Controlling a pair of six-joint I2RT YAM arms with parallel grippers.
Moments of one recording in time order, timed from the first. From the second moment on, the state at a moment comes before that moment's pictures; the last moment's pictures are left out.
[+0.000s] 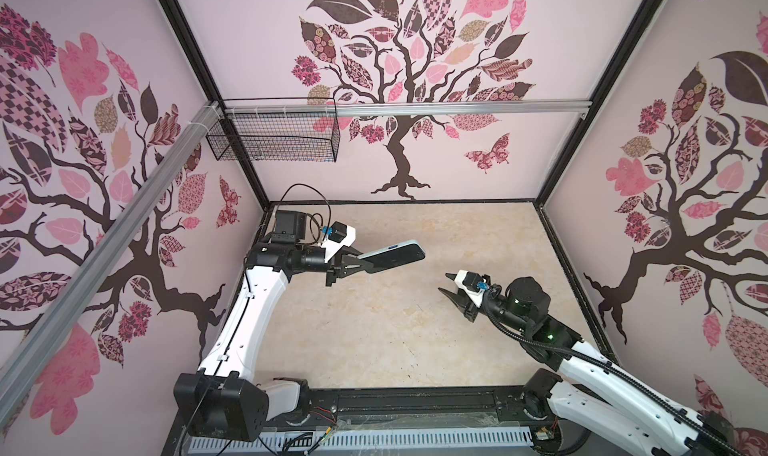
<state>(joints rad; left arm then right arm) -0.11 1.26 1.26 -0.88 1.33 0.90 0.66 0.76 0.51 0.20 -0.34 -0.25</state>
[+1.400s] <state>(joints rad) -0.17 1.26 1.23 -0.82 1.43 0.90 0.71 0.91 0.55 0.75 -0.52 -0.03</state>
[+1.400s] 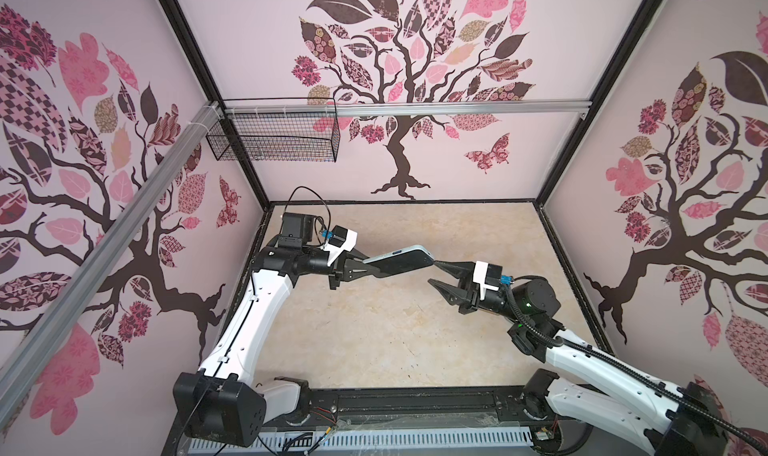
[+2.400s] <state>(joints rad) -0.22 1.35 1.35 -1.24 1.45 1.31 0.76 1.00 0.62 0.82 -0.57 0.13</state>
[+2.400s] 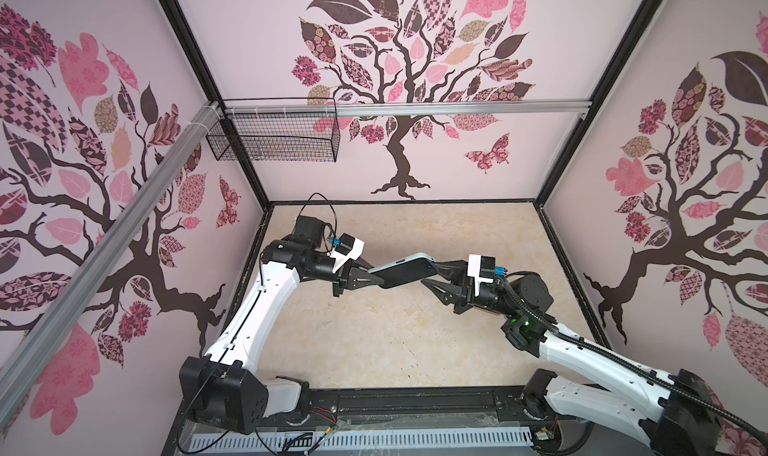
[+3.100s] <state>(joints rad) -0.24 1.49 1.65 -1.62 1.55 1.81 0.80 1.05 0.79 0.87 -0.62 0.13</state>
